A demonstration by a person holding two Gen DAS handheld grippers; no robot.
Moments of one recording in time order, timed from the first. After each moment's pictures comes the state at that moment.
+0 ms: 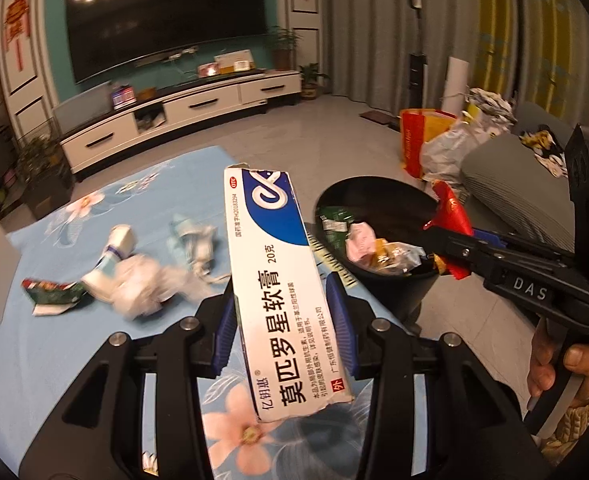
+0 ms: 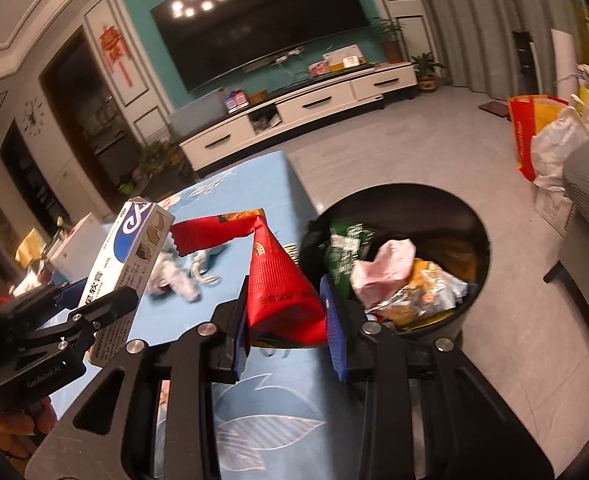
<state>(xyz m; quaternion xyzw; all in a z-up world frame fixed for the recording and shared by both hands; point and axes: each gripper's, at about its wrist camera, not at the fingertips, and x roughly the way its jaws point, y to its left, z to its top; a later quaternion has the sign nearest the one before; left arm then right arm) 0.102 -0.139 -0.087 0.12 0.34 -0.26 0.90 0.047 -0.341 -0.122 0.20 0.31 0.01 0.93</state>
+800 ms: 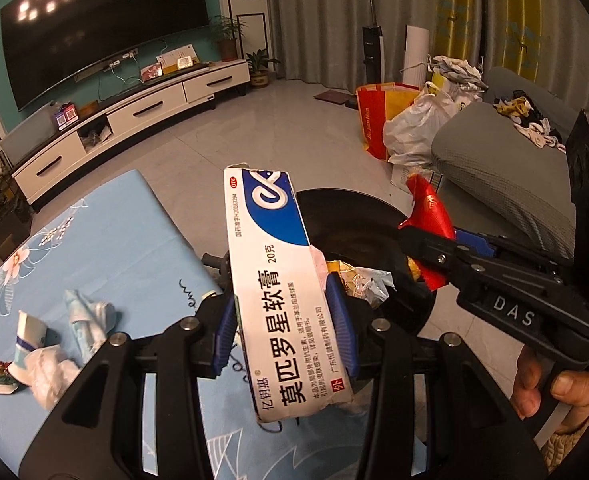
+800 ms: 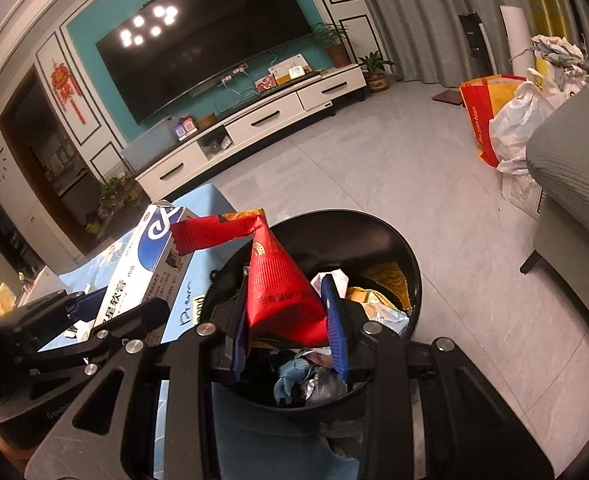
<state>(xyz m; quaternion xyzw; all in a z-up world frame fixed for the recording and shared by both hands) 0.154 -0.267 -0.118 0.17 0.35 -0.32 0.86 0.080 -0.417 -0.153 0.24 0.30 -0.06 0.92</state>
